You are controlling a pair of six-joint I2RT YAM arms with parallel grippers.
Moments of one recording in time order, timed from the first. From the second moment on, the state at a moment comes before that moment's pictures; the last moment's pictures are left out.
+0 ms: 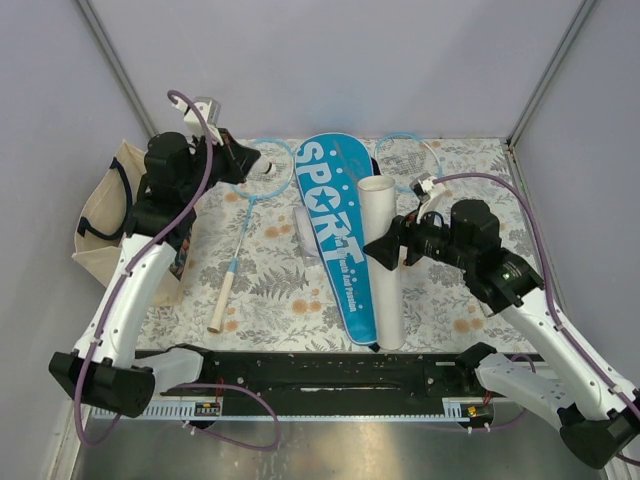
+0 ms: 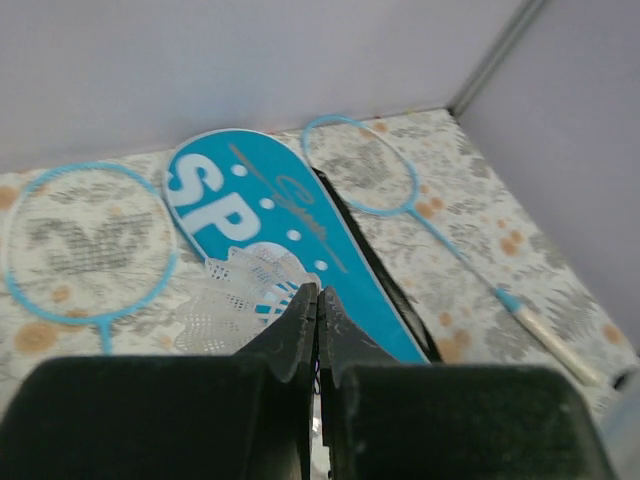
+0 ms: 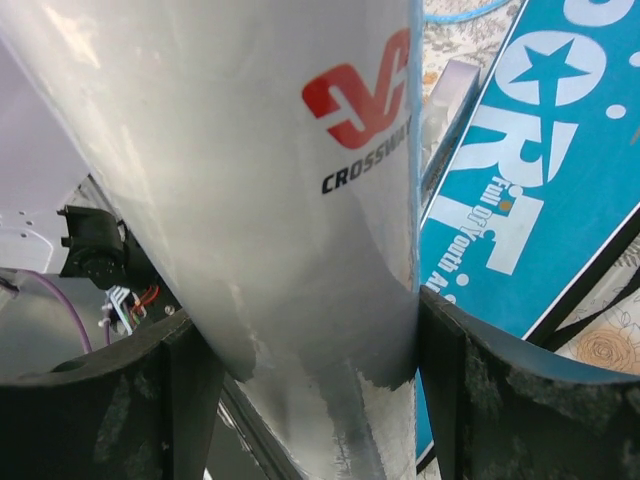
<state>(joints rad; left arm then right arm) -0.24 1.20 1.37 -0.31 0.27 -0.22 0.56 0.86 0.96 -0.38 -0.36 0.35</state>
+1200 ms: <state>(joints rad) -0.27 0.82 1.10 -0.14 0.71 -0.60 0.85 1.27 1.30 -0.77 -0.47 0.24</state>
